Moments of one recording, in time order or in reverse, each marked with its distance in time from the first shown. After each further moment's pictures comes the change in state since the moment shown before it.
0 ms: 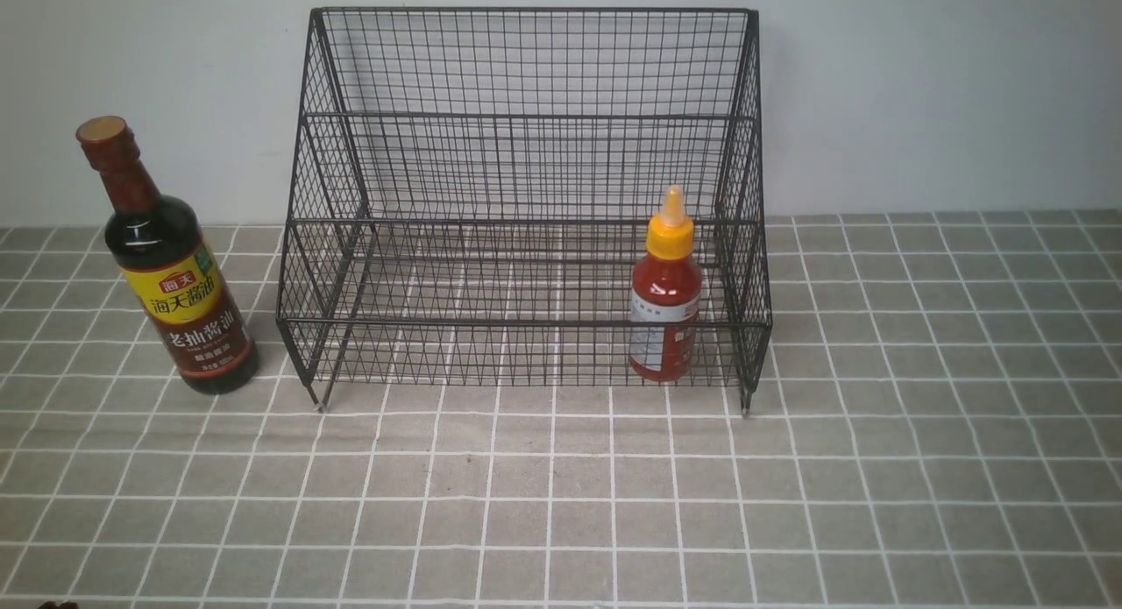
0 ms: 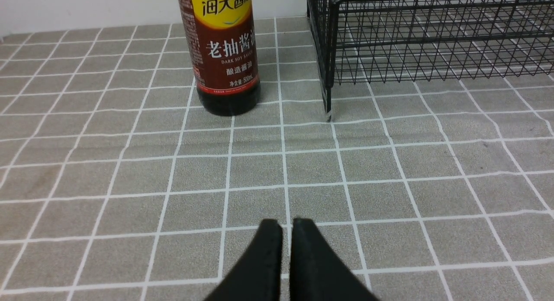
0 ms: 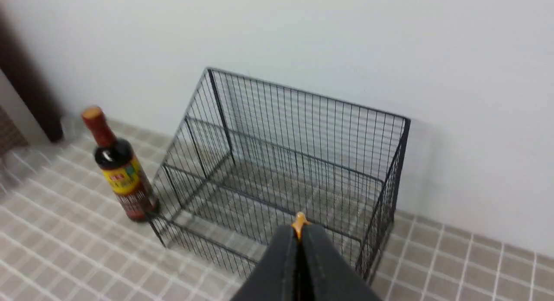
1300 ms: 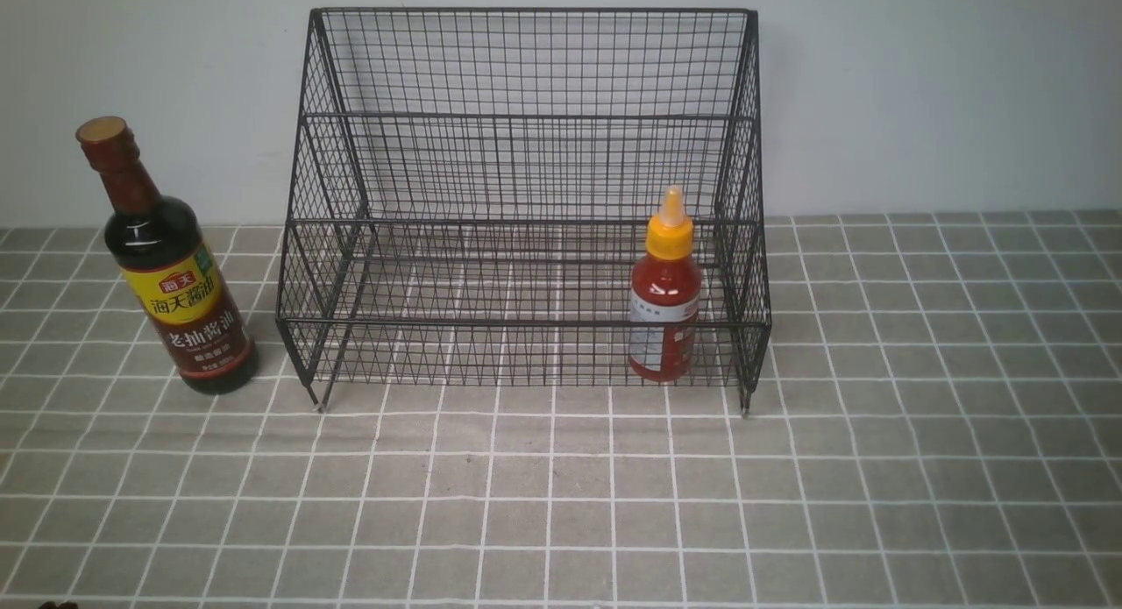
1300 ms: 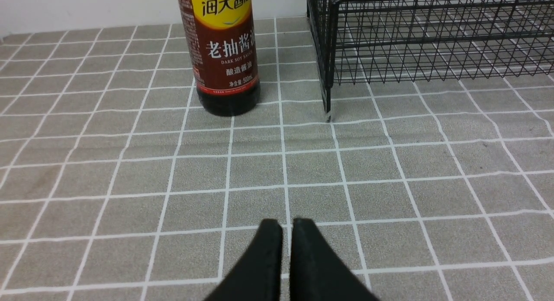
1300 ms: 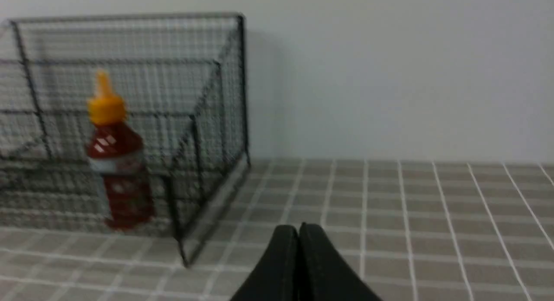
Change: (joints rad) right arm -0.387 -0.761 1.475 -0.087 -0.880 0.033; left arm 0.000 0.000 0.000 0.000 0.000 0.000
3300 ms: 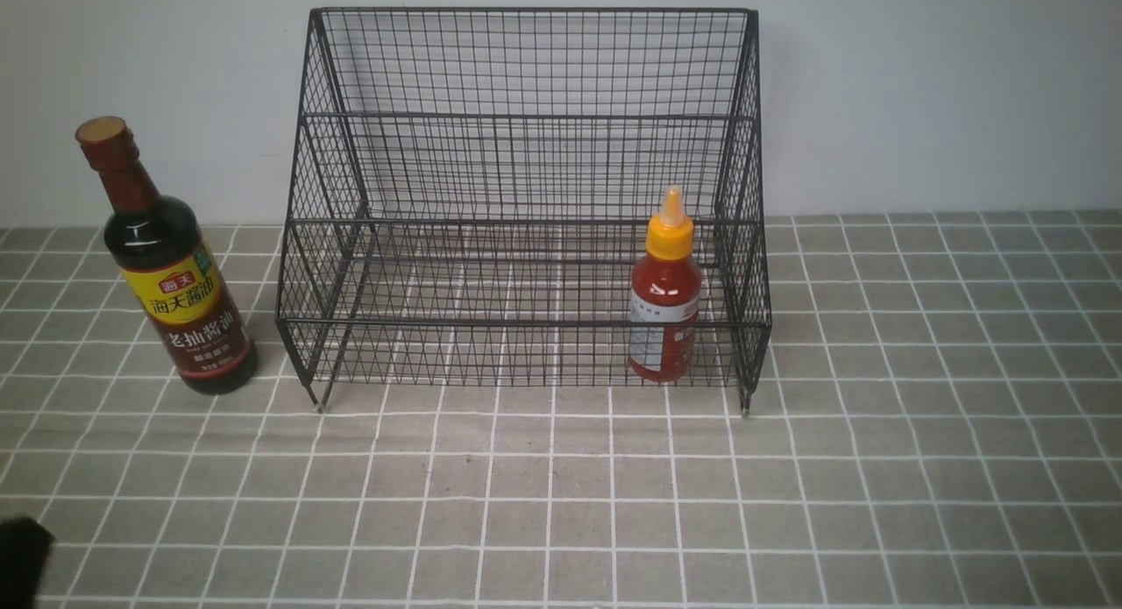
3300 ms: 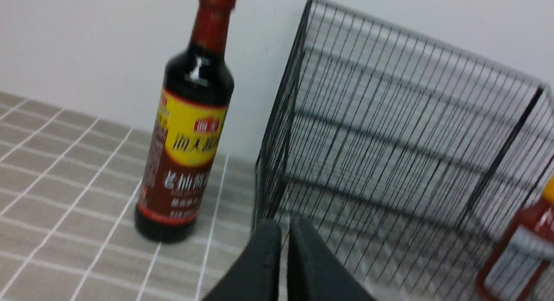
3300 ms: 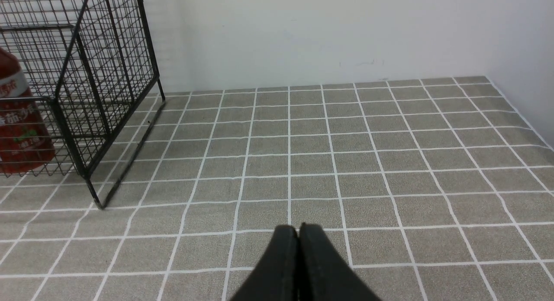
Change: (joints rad) right arm -0.132 -0.098 0.069 -0.002 0.143 -0.001; left arm 0.000 0.000 0.001 -0.350 -0.374 -0.062
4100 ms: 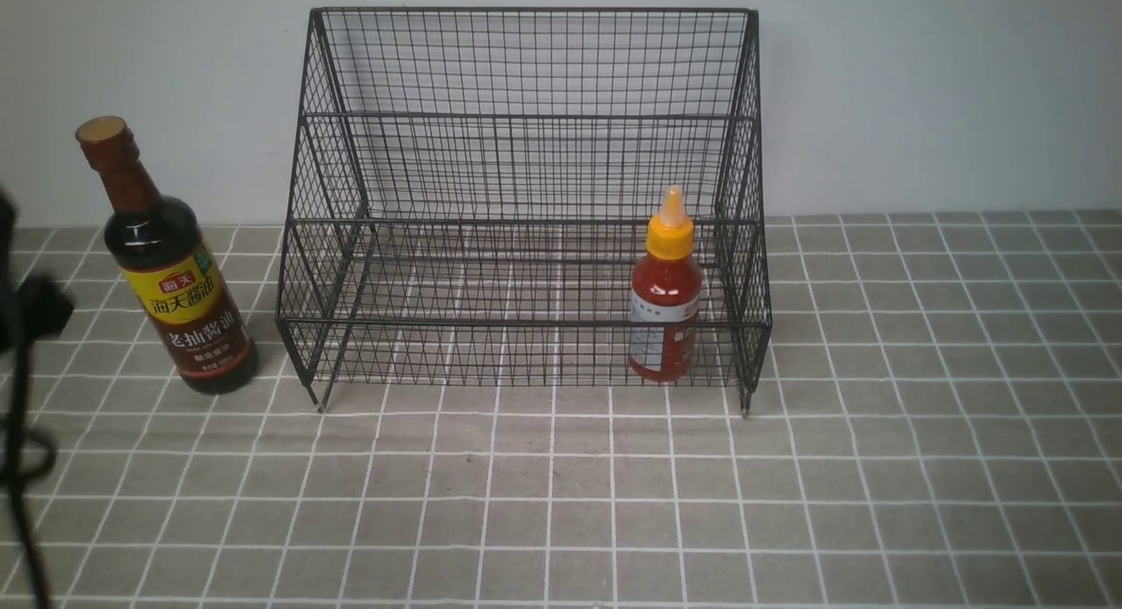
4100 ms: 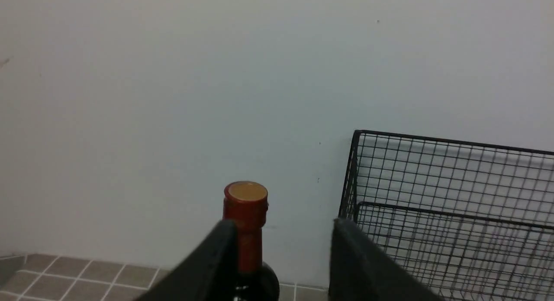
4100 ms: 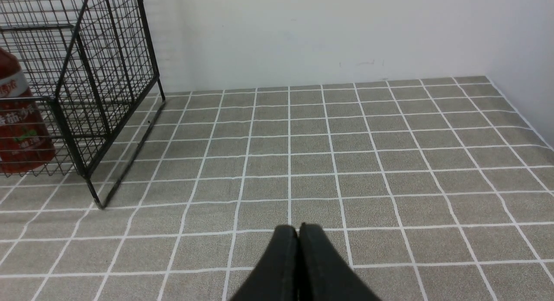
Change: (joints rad) right arm 0.000 0.000 0.000 0.000 0.000 0.000; left arm 0.000 0.868 -0.474 0.046 -0.382 0.208
